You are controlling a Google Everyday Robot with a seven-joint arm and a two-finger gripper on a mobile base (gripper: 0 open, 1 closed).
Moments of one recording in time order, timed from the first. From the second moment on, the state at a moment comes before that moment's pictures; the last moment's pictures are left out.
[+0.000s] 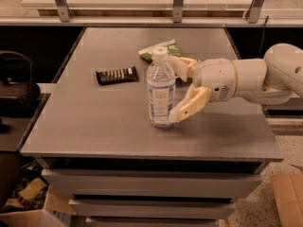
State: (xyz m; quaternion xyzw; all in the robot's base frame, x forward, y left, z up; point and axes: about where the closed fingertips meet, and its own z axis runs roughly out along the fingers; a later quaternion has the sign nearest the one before) arm 0.477 -0.023 0.936 -0.52 0.51 0.50 0.47
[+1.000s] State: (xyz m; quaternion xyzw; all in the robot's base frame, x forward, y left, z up) arm 0.491 -0.051 0.910 -0.54 0.52 0.49 0.45
